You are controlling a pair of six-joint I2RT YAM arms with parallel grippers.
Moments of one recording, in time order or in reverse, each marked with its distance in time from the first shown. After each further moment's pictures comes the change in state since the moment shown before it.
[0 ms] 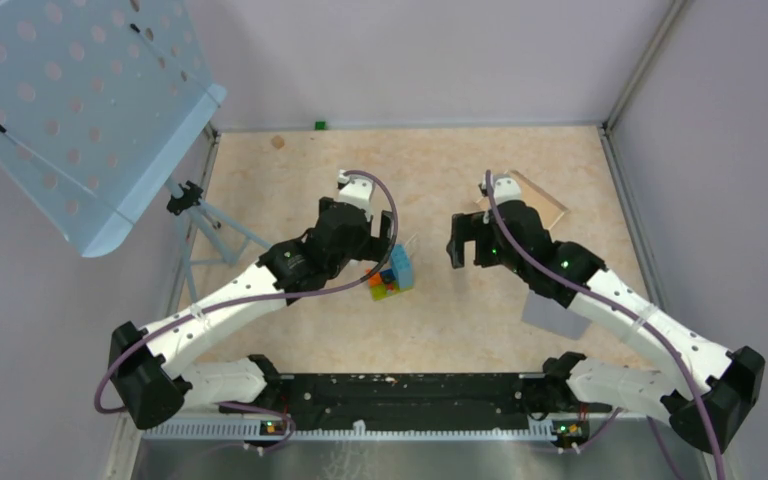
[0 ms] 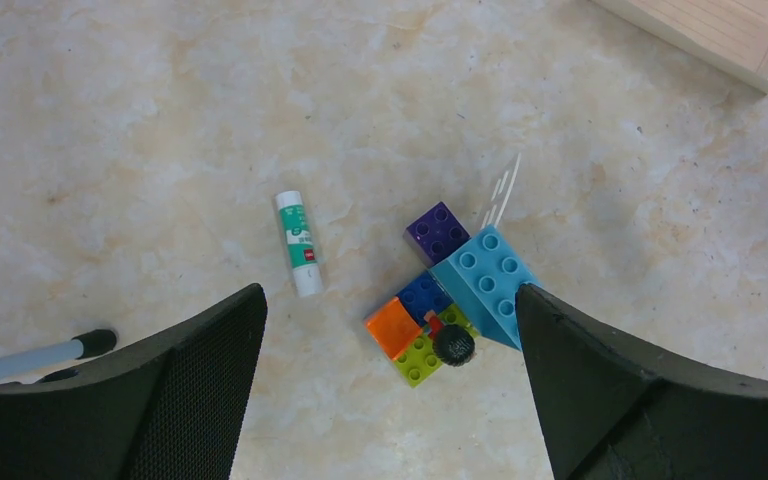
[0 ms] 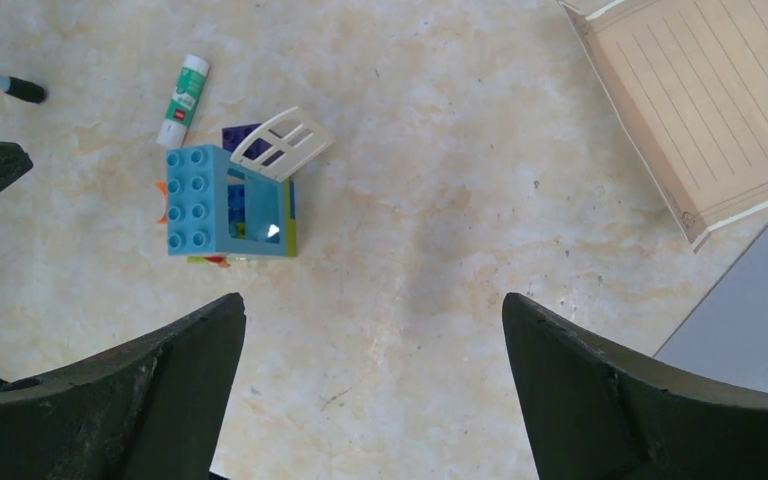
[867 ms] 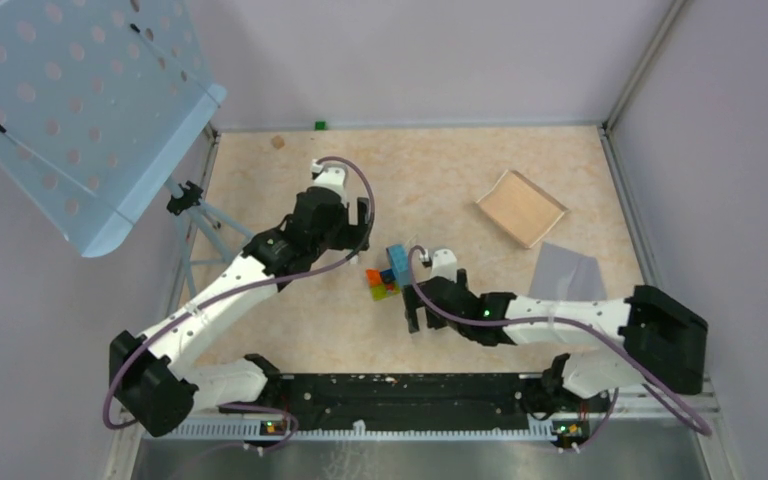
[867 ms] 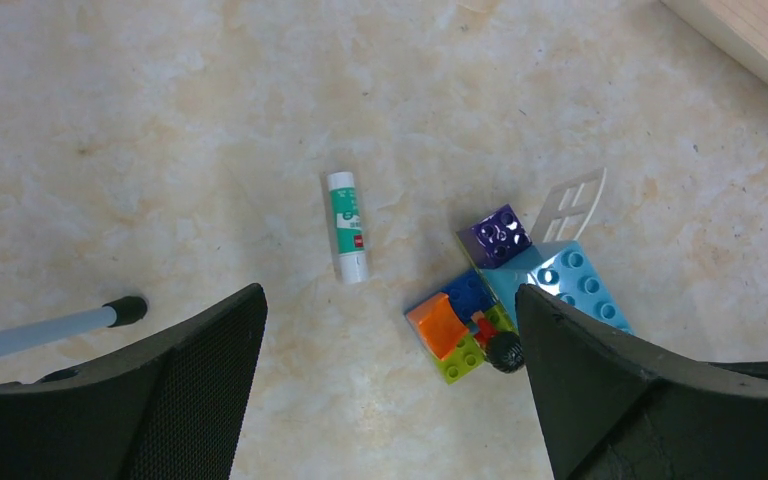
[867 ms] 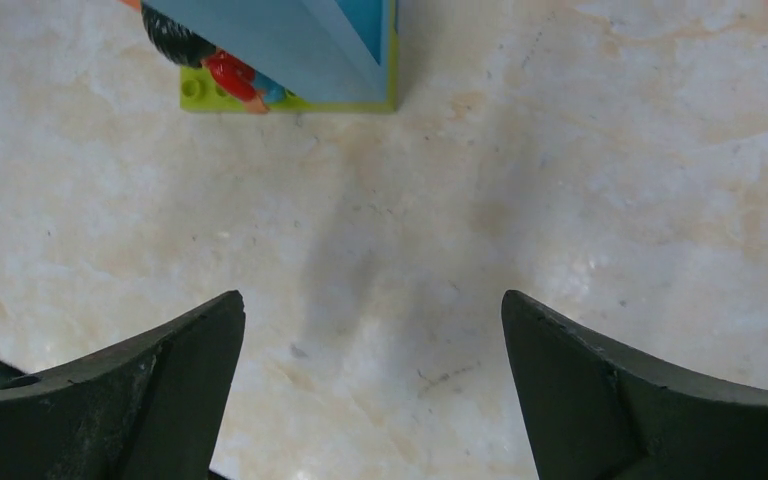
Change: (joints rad) left arm 0.182 -0.001 0.005 -0.055 0.126 -0.019; right arm 0.401 0.243 -0.334 0.353 0.140 0.248
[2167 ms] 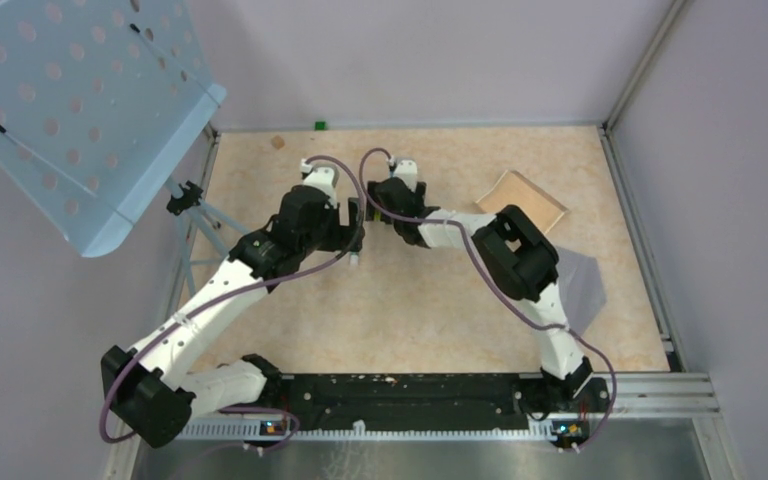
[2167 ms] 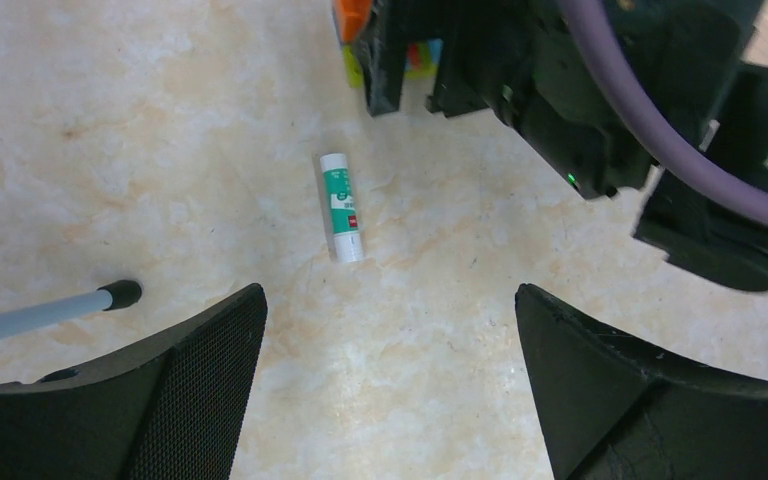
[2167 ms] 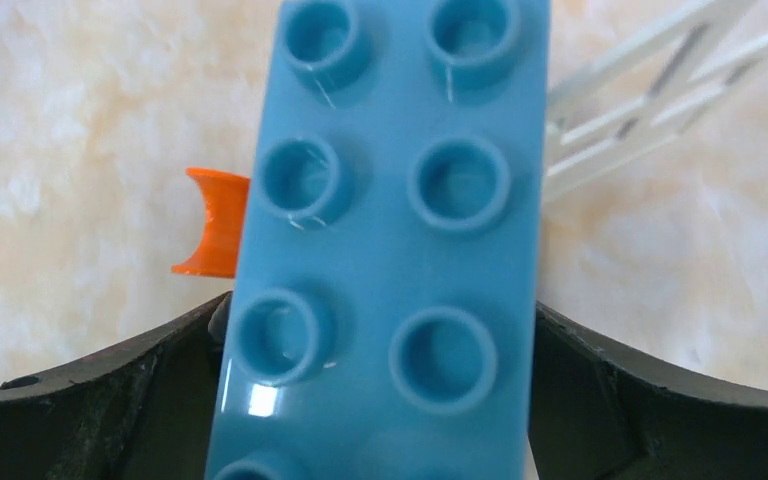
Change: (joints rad) left arm 0.076 -0.054 0.003 -0.056 0.109 0.000; right arm -0.376 0.918 0.786 0.380 0.036 -0.120
